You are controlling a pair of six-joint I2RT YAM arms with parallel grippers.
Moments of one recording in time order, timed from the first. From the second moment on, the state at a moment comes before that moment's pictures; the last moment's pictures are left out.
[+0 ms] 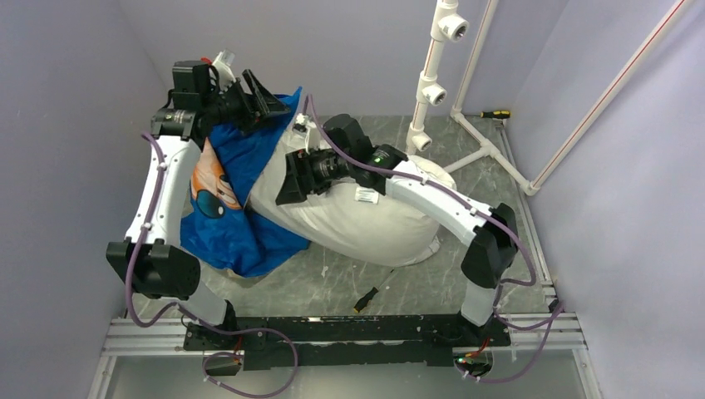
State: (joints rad) left arm -0.07 1.58 1.76 -0.65 0.63 -0.67; right arm 0.84 1.78 1.73 -0.46 -0.59 0.46
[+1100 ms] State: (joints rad) left arm -0.17 1.57 1.47 -0.61 -0.08 -0.09; right arm 0.60 2.07 2.04 -0.35 -0.60 0.57
